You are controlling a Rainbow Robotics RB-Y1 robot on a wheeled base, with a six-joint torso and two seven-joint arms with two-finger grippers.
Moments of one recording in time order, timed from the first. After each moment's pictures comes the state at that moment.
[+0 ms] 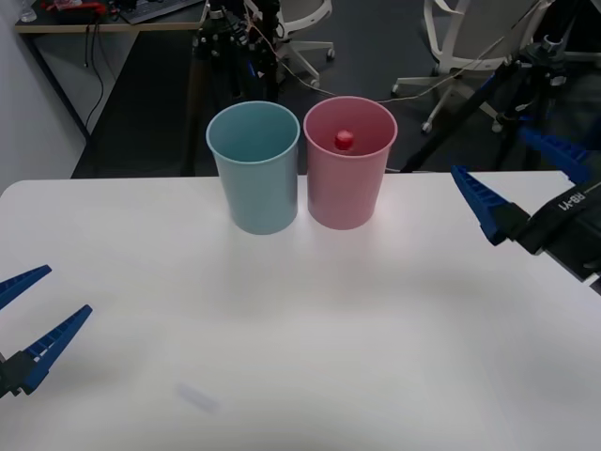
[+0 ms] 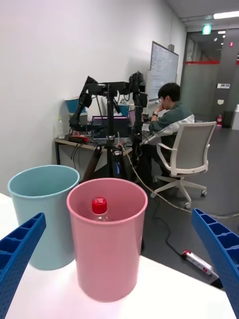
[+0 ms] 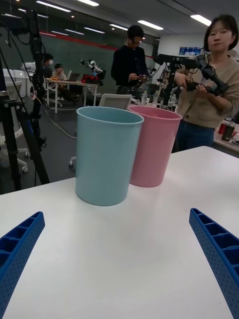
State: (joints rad) right arm 0.27 -0.99 0.04 -2.24 0.37 -0.07 0.35; left arm 0.35 0.40 0.52 -1.66 -0.96 -1.22 0.00
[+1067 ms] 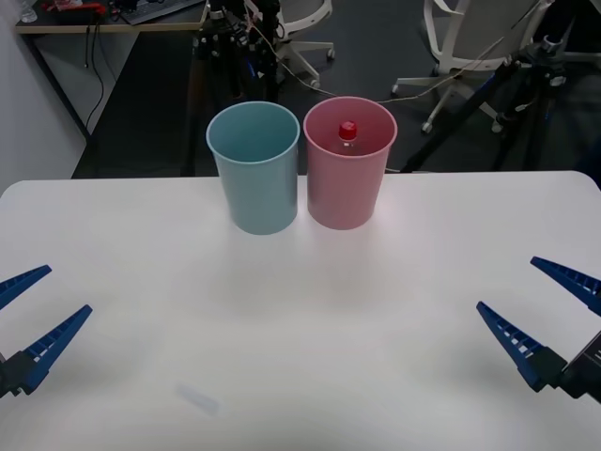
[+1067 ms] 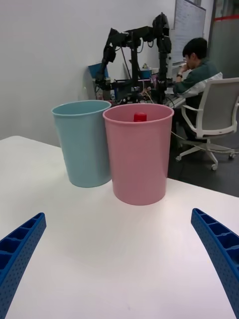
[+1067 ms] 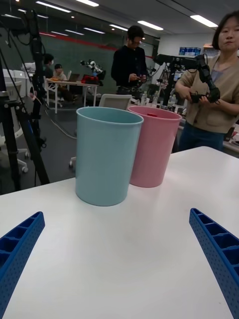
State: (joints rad) right arm 0.59 -0.54 -0.25 -2.06 0.92 -0.76 0.07; left arm 0.35 0.40 0.52 -1.66 -0.96 -1.22 0.00
